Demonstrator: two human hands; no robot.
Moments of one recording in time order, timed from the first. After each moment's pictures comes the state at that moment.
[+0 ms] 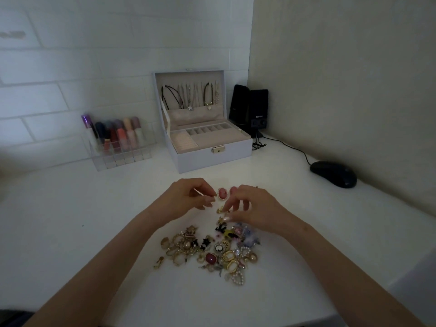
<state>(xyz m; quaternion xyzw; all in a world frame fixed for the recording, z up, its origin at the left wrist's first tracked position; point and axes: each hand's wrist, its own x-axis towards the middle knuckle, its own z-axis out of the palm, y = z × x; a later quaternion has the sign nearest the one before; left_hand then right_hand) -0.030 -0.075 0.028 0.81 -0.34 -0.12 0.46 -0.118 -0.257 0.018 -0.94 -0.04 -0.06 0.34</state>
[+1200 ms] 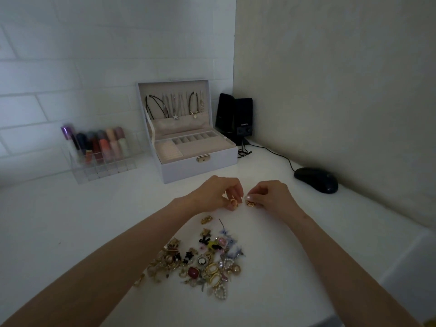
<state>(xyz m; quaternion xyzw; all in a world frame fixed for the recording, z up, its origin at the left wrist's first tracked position) -0.002 -0.175 0.022 0.80 -0.51 -0.10 0.29 -0.097 -0.333 0.004 -0.87 0.16 -0.14 0.44</state>
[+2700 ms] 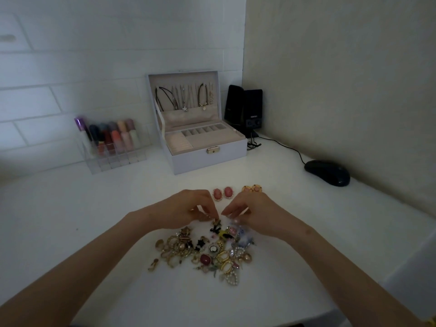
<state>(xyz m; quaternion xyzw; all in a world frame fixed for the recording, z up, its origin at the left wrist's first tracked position) -0.023 -0.078 0.026 0.81 -0.54 -0.13 0.20 -0.127 -0.258 0.022 -0.93 -0.02 0.00 0.36</state>
